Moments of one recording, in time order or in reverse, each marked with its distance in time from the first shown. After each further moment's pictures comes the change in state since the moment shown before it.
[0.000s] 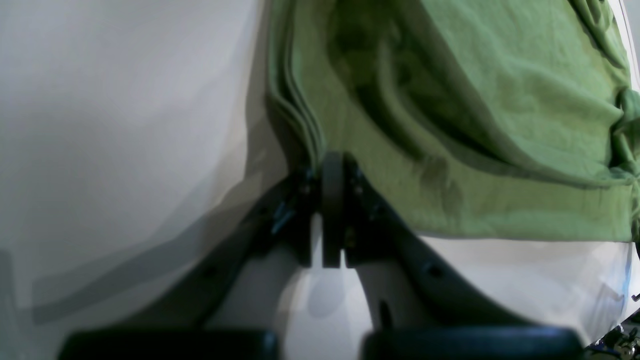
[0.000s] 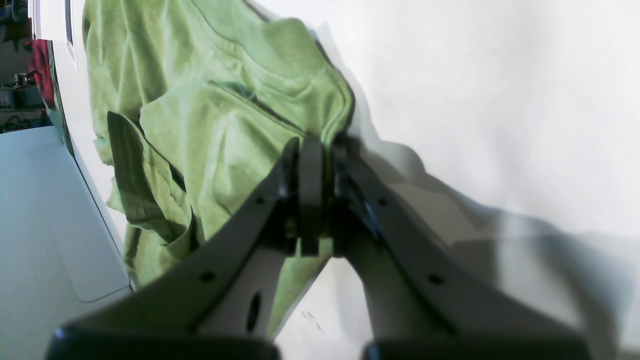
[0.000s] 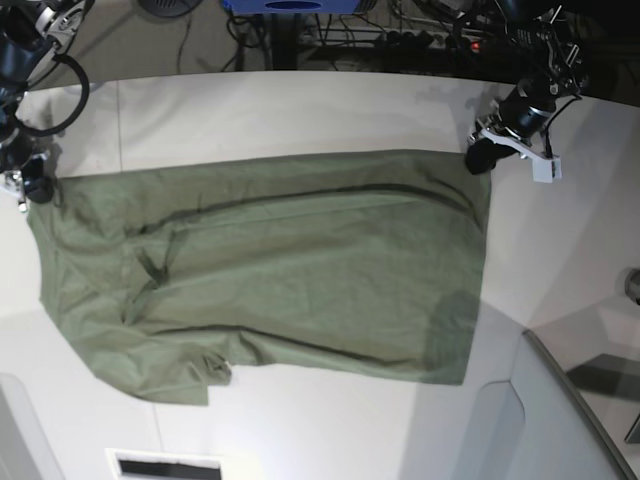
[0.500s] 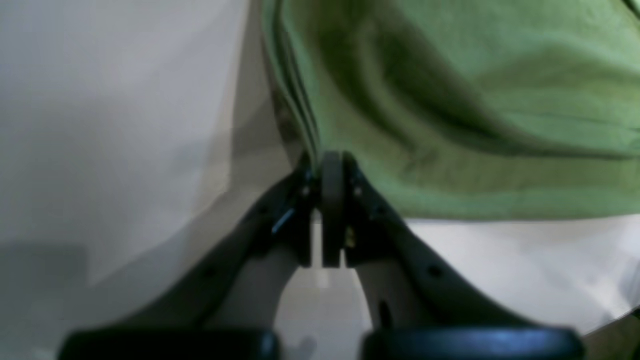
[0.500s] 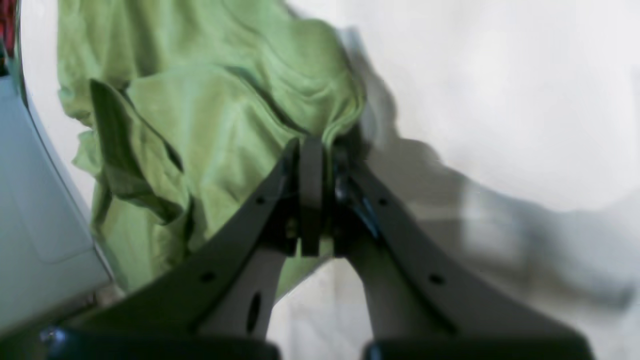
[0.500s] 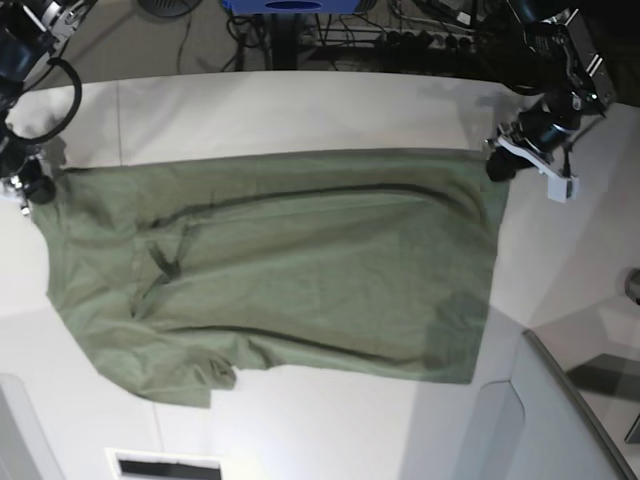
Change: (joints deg) left arm 1.0 -1.3 0.0 13.8 1.3 1.0 10.4; right arm -0.7 -0.9 -0.5 12.2 -3.5 -1.6 -11.1
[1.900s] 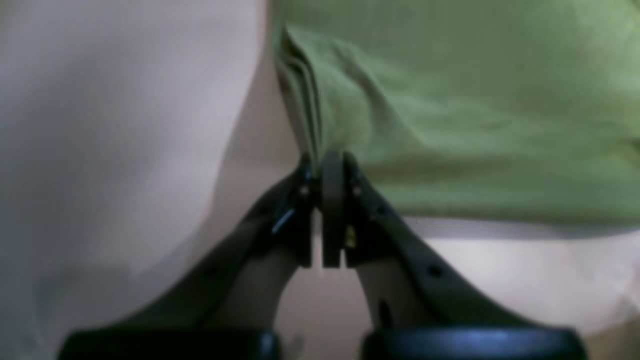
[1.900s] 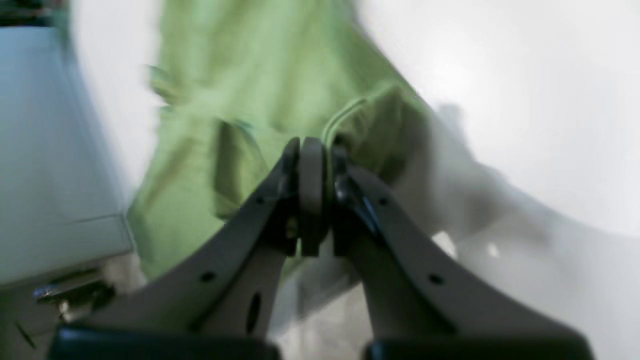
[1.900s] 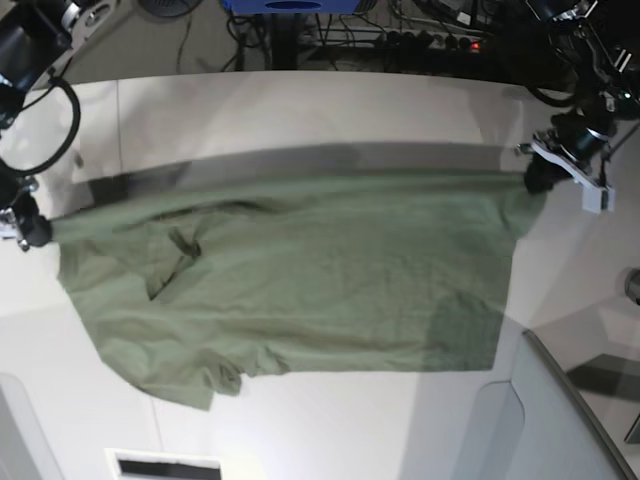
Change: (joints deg) left arm 1.0 -1.4 -5.3 10.5 -0.5 -0.2 5.8; right arm 1.2 -3.9 0.1 15.8 1.0 0.1 -7.8
